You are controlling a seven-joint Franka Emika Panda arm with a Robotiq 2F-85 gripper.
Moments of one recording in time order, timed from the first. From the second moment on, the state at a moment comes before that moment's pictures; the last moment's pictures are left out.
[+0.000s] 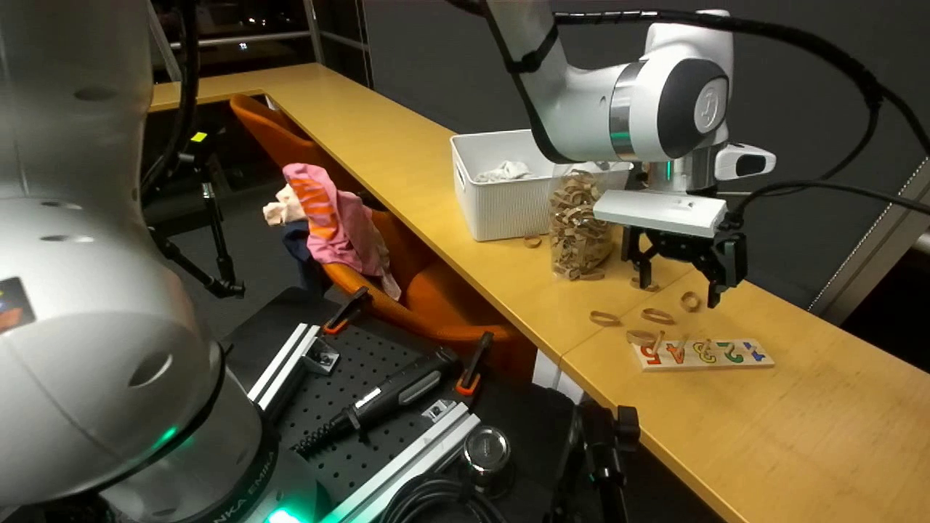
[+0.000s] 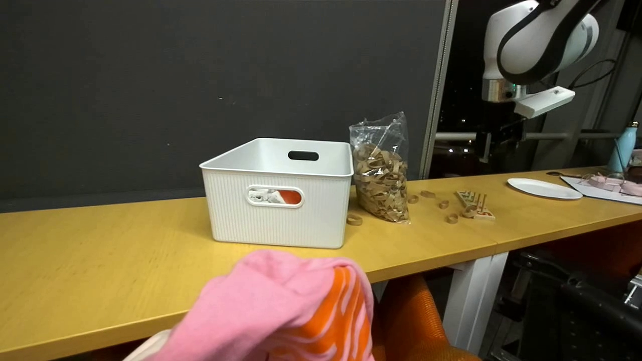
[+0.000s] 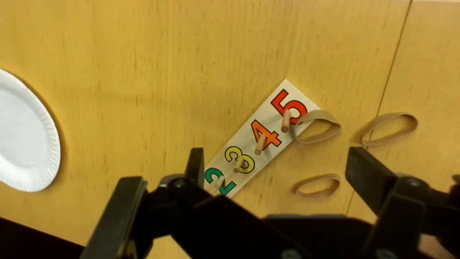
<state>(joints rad) -0.24 0.35 -0.34 -2.13 -0.33 2.53 0.06</state>
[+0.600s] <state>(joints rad) -0.24 0.50 -0.31 -2.13 -0.35 2.87 -0.19</state>
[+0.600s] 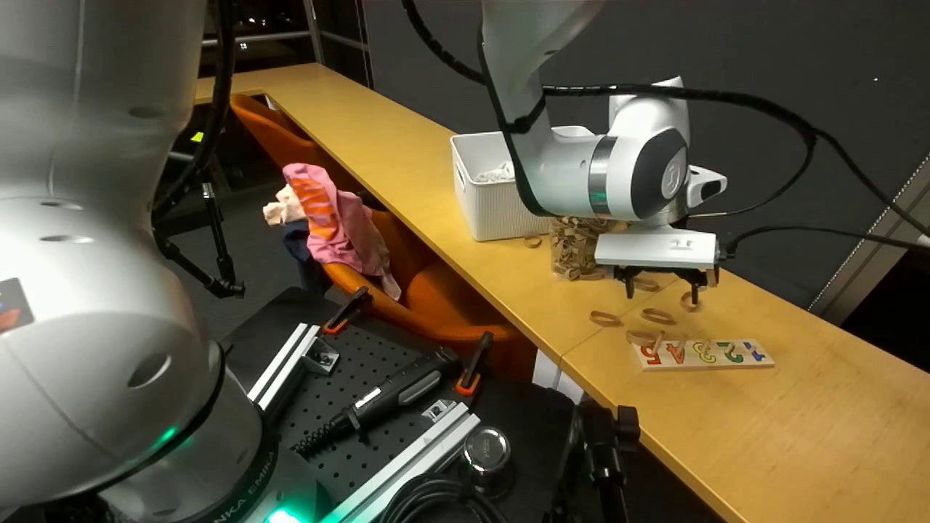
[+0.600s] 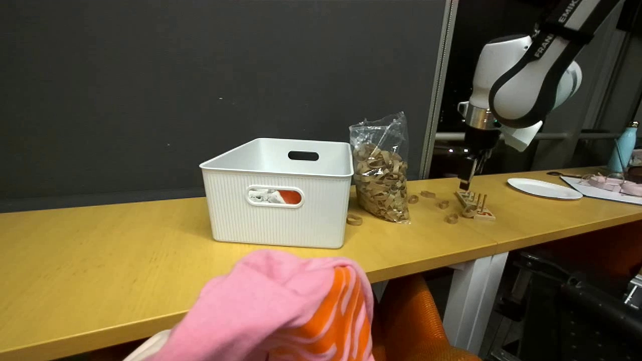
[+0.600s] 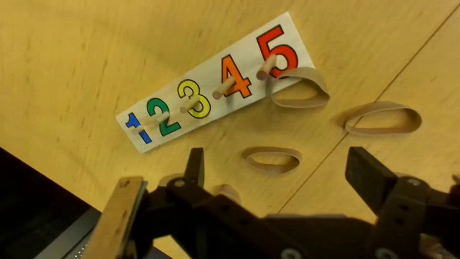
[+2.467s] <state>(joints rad) -0.56 0.76 0.06 -1.83 -0.17 2.73 -0.68</state>
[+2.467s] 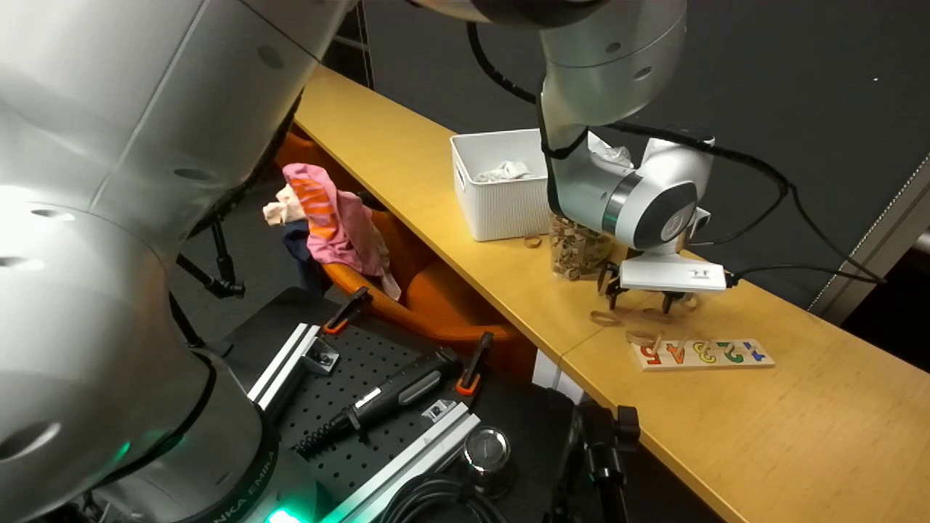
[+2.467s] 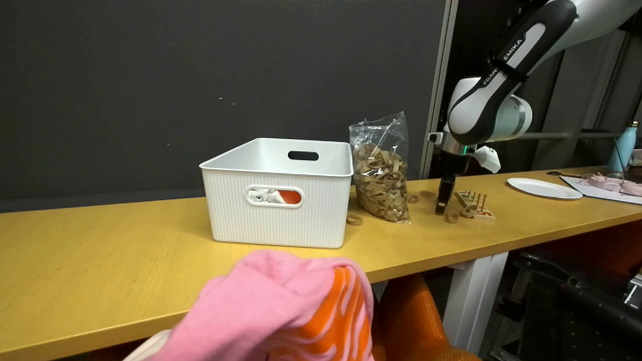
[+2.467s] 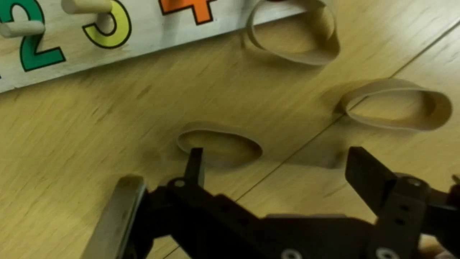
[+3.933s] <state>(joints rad) -0.57 0.74 0.05 -1.85 -0.13 2.71 -0.68</state>
